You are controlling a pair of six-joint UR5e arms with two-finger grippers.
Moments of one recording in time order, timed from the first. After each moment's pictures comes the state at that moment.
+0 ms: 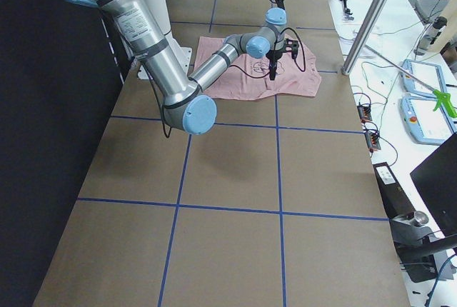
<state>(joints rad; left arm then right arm) -0.87 -1.98 -1.55 -2.04 -1.82 -1.19 0.83 -0.98 1.66 -1.48 2.10 1.10</state>
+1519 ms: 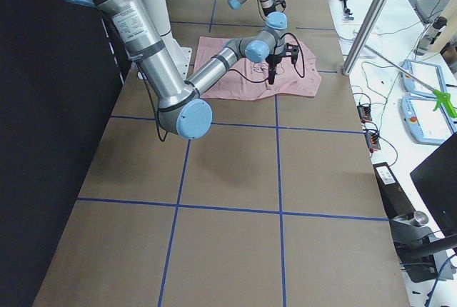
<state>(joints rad) -0.75 -2.00 -1.39 -2.19 -1.71 -1.23 0.84 -1.01 1.67 -1.47 2.11 1.10</state>
